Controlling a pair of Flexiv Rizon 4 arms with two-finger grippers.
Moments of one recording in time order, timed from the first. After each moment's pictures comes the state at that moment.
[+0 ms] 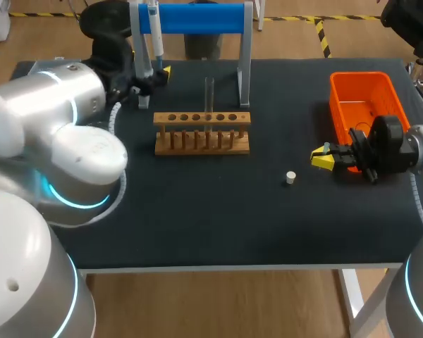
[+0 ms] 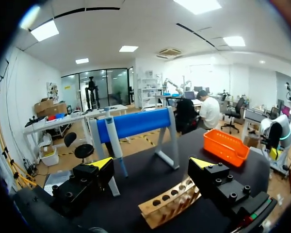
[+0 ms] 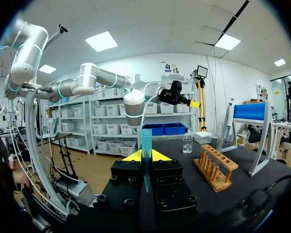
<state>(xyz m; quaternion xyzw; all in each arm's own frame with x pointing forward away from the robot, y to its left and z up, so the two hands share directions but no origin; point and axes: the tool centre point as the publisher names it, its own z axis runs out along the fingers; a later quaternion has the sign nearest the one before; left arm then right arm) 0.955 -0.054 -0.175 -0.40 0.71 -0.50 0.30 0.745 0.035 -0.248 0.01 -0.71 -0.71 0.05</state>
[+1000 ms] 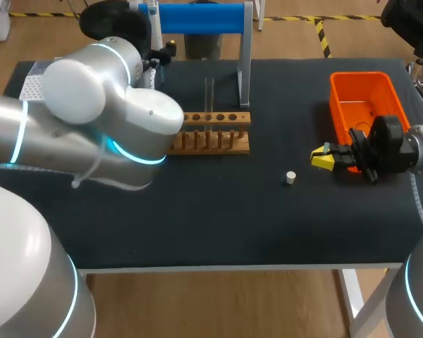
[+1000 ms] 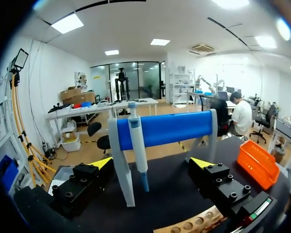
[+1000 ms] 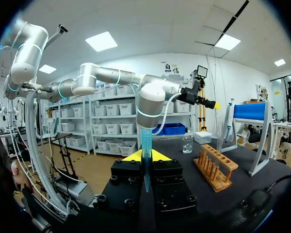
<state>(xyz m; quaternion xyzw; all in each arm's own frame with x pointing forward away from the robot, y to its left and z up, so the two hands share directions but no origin) 1.050 -0.049 -0.186 -0.51 0.65 -0.44 0.36 0.745 0.035 -0.248 0.01 -0.71 -0.71 0.05</state>
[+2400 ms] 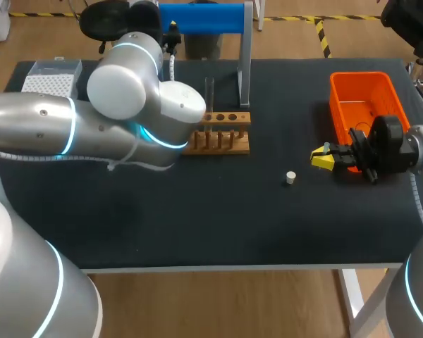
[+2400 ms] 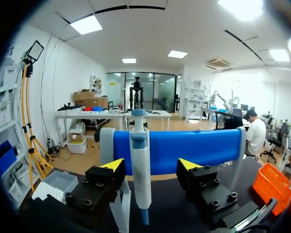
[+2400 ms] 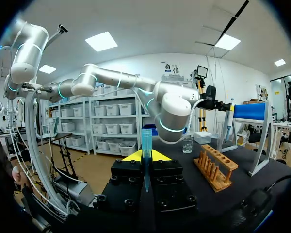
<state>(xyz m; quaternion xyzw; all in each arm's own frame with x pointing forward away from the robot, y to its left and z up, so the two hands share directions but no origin) 1.133 -0.057 -0.199 -0.54 0.58 -0.46 0.40 0.745 0.035 -0.248 0.01 -0.71 -0.71 0.05</state>
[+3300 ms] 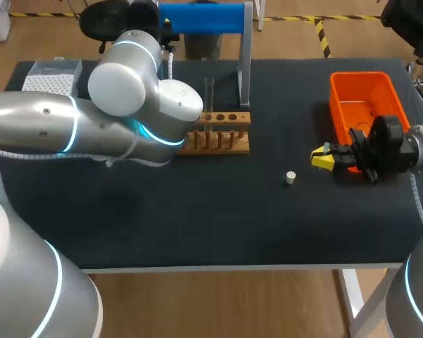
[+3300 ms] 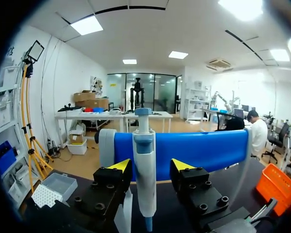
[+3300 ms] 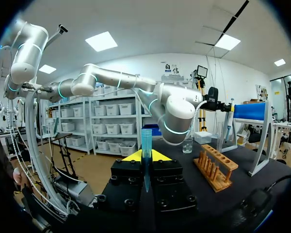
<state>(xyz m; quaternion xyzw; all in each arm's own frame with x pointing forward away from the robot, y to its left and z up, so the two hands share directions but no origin) 1.150 -0.052 -0.203 -0.54 0.57 -0.46 0.40 0.745 0.035 -0.248 0.01 -0.71 -0.71 0.05</state>
